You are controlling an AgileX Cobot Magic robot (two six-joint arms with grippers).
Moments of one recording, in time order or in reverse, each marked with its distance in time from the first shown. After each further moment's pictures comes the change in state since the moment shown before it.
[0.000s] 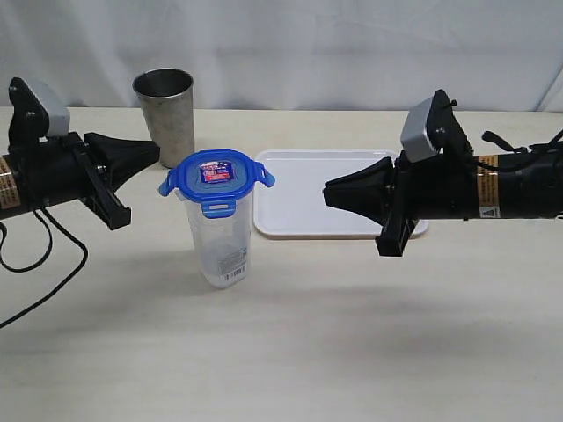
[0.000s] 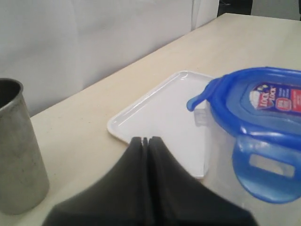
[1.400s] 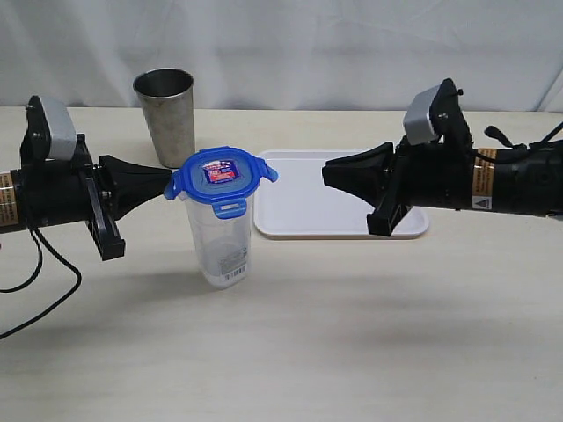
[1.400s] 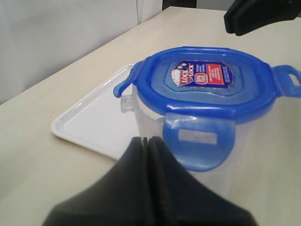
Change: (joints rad) left arm 0.013 0.024 -0.002 0.203 -0.085 -0.055; right arm 0.014 0.017 -0.002 0.154 -0.002 -0.050
